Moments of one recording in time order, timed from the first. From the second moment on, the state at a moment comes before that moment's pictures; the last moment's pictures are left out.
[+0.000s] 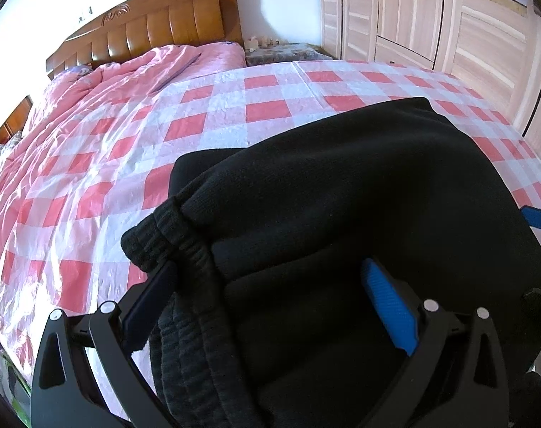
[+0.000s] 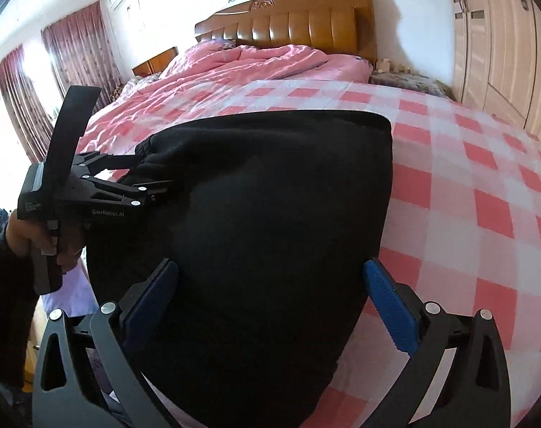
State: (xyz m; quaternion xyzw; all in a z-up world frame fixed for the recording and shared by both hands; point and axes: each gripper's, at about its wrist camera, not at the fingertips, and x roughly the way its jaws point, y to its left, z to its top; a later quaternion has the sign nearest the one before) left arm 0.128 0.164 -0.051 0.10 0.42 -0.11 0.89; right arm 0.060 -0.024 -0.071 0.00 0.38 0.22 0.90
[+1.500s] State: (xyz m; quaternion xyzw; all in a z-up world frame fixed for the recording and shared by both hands) left arm 0.105 0.123 -0.039 0.09 0.37 -0.12 0.92; right arm 0.048 -0.073 -0.044 0.07 0.34 0.26 0.90
